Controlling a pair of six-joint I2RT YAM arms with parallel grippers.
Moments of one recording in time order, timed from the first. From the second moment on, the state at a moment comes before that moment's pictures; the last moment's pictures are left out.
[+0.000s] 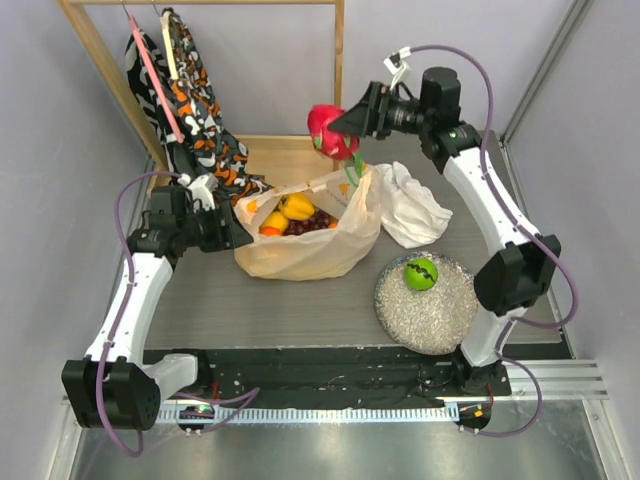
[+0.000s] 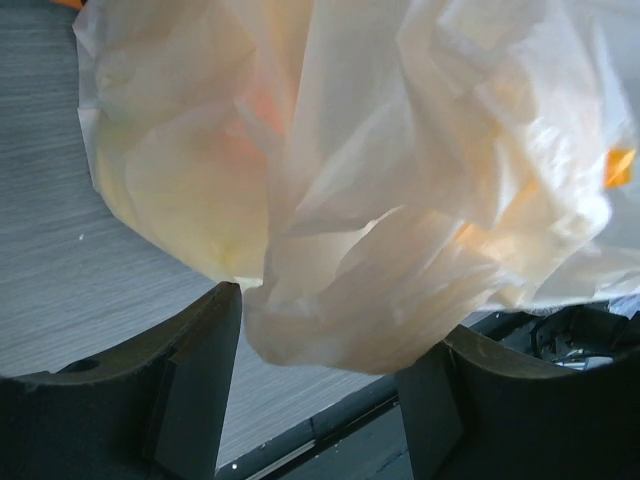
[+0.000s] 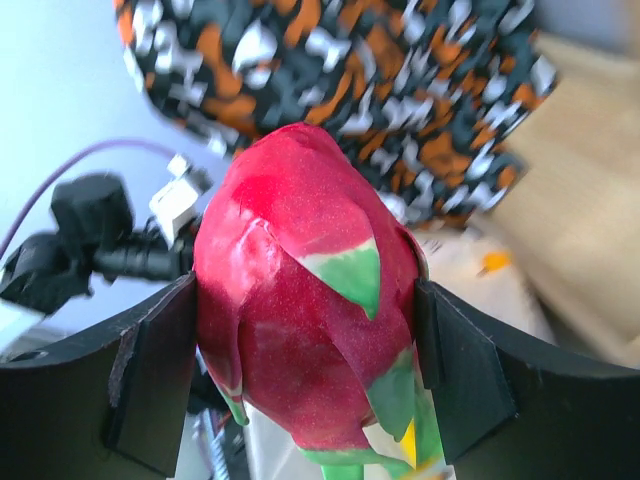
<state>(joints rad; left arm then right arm) -0.04 1.11 0.98 -0.66 0.51 -0.24 0.30 1.72 1.78 -0.22 -0.81 0.55</state>
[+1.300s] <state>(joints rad) 0.00 1.10 1.00 -0.63 0.52 -0.26 -0.43 1.60 1.09 -1.08 -0.59 -0.52</state>
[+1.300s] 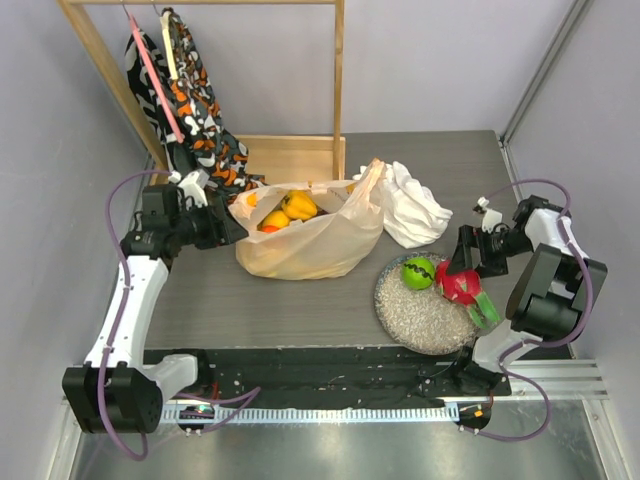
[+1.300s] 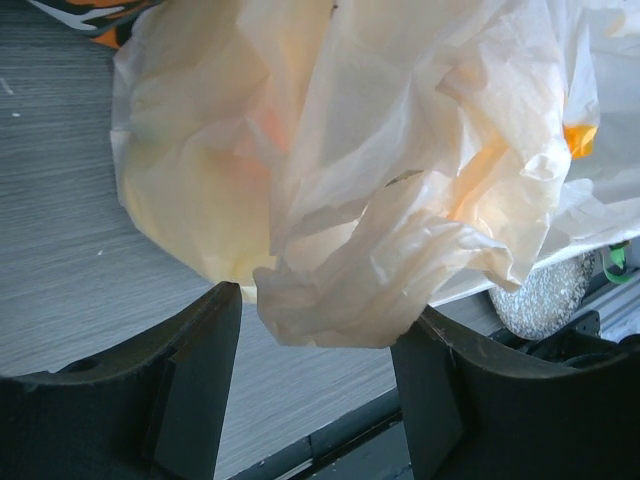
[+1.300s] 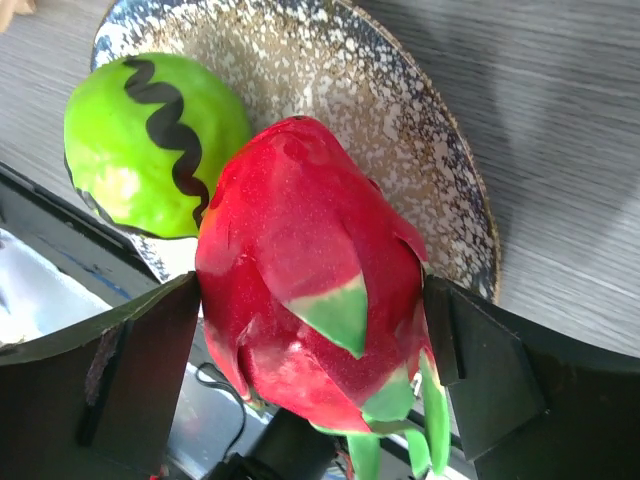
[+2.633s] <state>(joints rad) 0.03 1.04 1.02 -0.68 0.61 -0.31 0.92 1.69 1.29 -0.52 -0.37 -0.27</state>
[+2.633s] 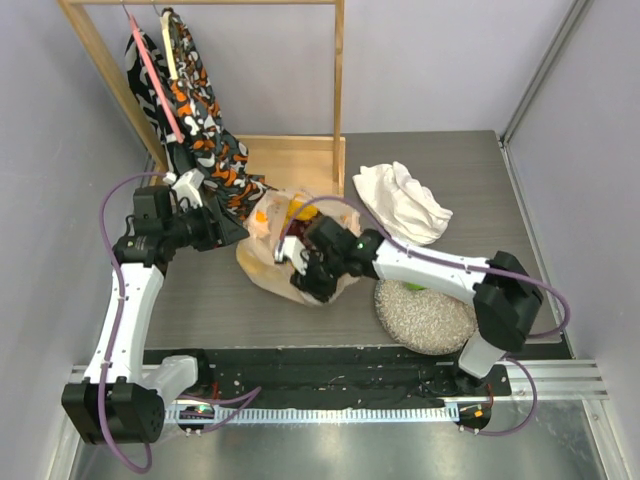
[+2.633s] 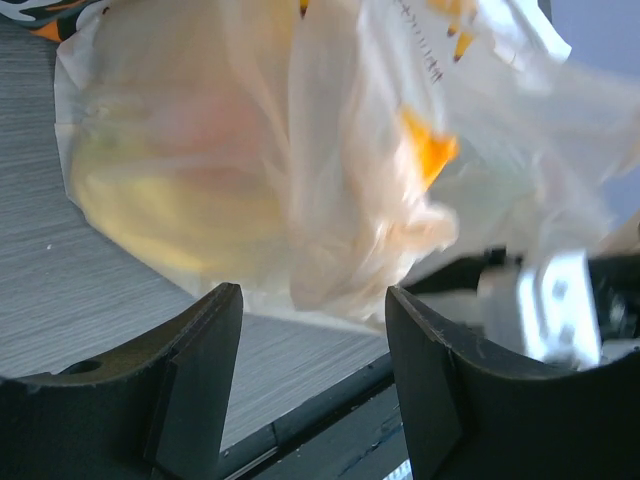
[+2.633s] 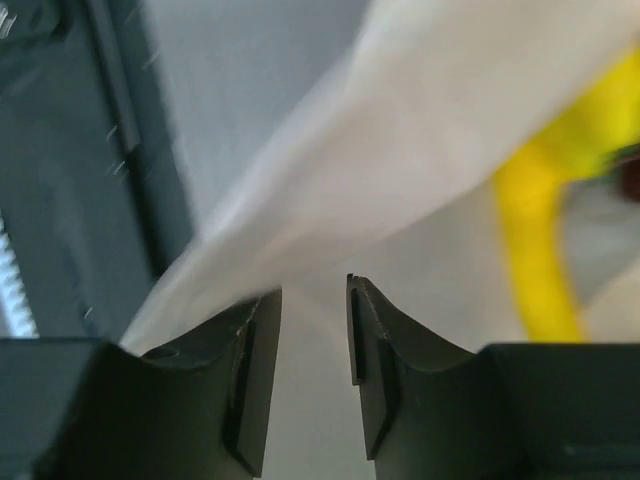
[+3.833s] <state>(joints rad) 0.03 0.97 0.96 -0.70 0.58 -0.29 0.71 1.87 1.45 -0.46 -0.03 -0.41</state>
